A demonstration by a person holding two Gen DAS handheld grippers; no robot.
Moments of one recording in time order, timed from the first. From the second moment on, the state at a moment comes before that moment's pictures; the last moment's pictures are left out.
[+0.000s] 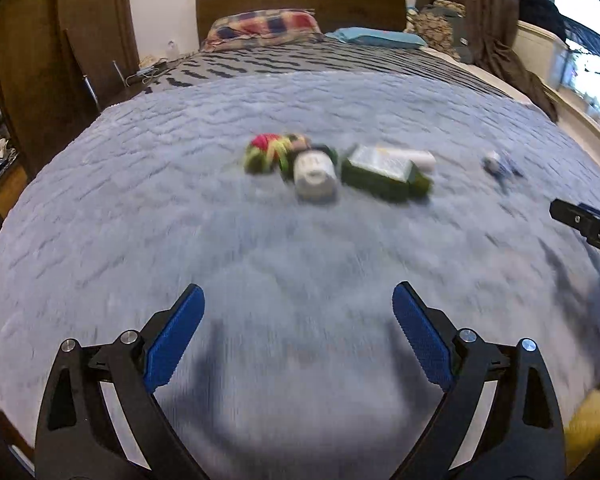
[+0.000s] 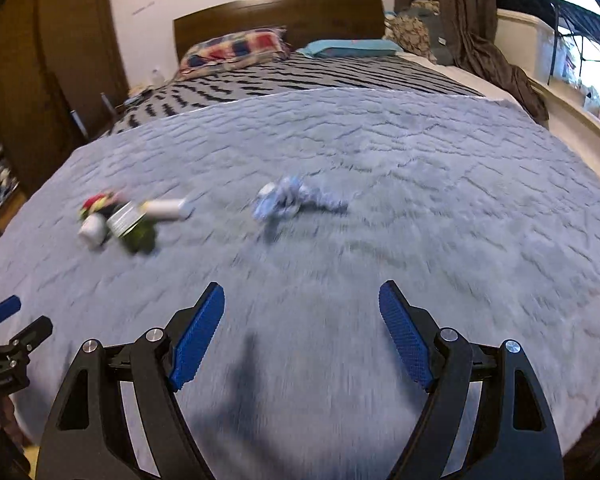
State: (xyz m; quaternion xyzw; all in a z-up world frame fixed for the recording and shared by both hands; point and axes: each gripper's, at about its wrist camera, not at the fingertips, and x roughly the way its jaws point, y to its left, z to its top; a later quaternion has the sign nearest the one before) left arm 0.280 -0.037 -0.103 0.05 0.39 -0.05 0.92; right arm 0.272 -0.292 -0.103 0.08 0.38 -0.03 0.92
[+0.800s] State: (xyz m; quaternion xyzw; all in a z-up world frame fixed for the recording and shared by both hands) left arm 0.397 -0.062 -0.121 0.05 0.43 -0.06 0.90; right arm 0.368 -0.286 -0.126 0.10 0.42 -0.03 0.90
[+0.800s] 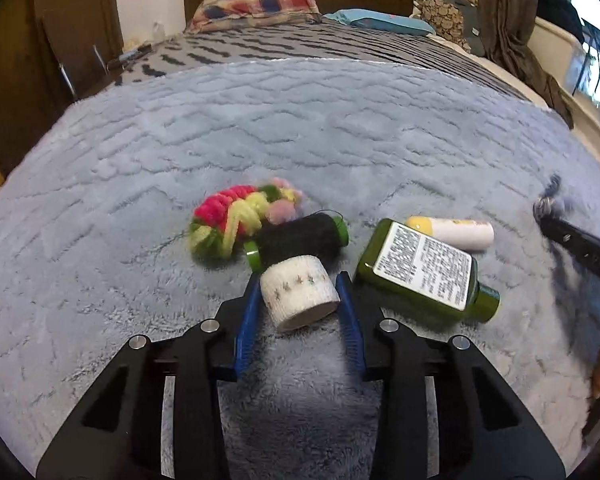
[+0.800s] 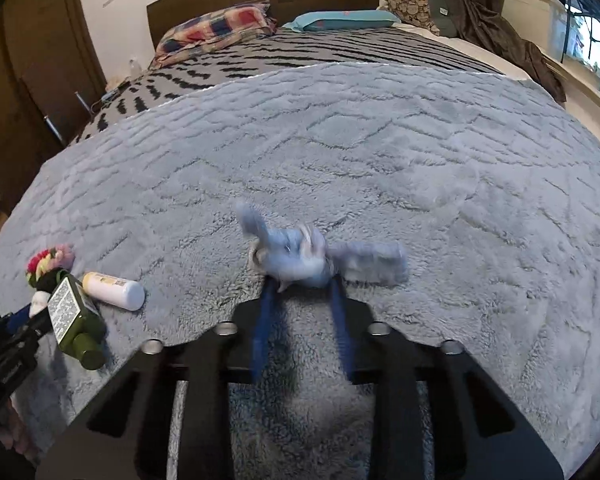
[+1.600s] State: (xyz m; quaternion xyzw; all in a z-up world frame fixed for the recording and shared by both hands) left arm 0.136 -0.056 -0.125 0.01 0.36 -0.09 0.93; right arm 0.142 -0.215 -0.121 0.06 0.38 0.11 0.92
